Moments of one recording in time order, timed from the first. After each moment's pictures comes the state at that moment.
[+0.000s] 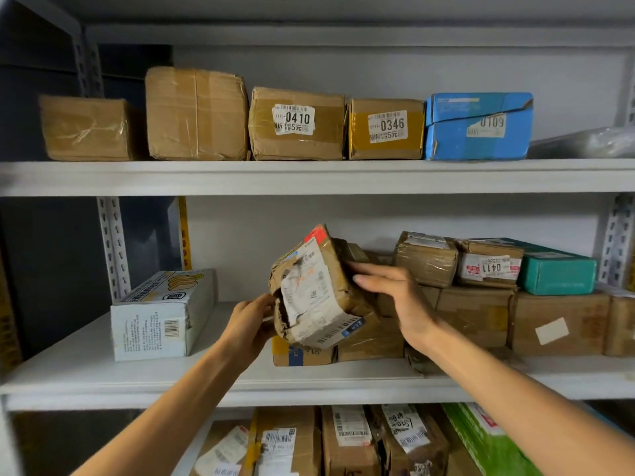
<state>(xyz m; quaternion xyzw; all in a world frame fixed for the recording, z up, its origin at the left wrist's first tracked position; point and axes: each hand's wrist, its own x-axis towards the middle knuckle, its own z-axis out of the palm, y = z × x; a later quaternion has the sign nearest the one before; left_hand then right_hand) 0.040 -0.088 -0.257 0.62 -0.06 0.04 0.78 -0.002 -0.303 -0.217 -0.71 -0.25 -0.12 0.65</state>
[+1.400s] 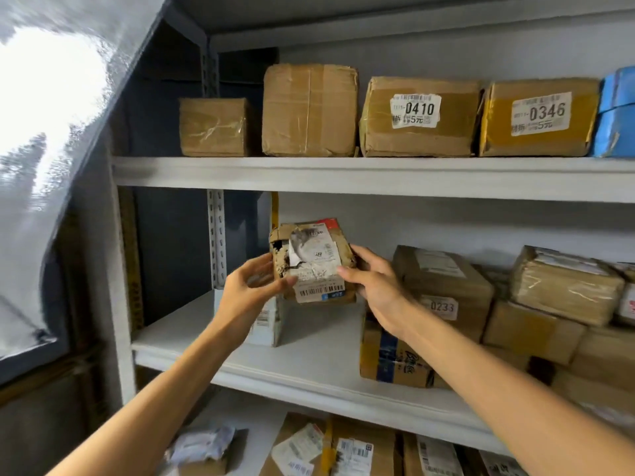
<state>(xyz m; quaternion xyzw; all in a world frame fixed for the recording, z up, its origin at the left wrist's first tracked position) 0.030 0.051 -0.239 0.71 -0.08 0.26 0.65 0.080 -0.148 -0.213 -0.66 -0.26 -0.02 0.71</state>
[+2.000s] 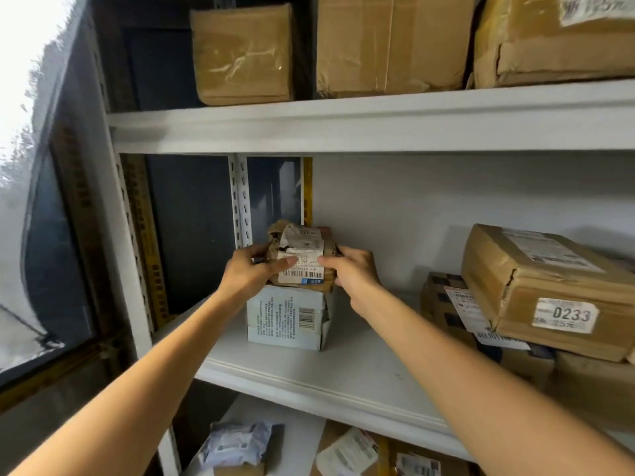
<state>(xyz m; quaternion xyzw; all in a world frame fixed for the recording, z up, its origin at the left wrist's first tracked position) 0.138 0.173 -0.253 0.80 0.06 0.22 0.55 0.193 0.006 -0.253 -0.70 -0.11 -0.02 0.70</state>
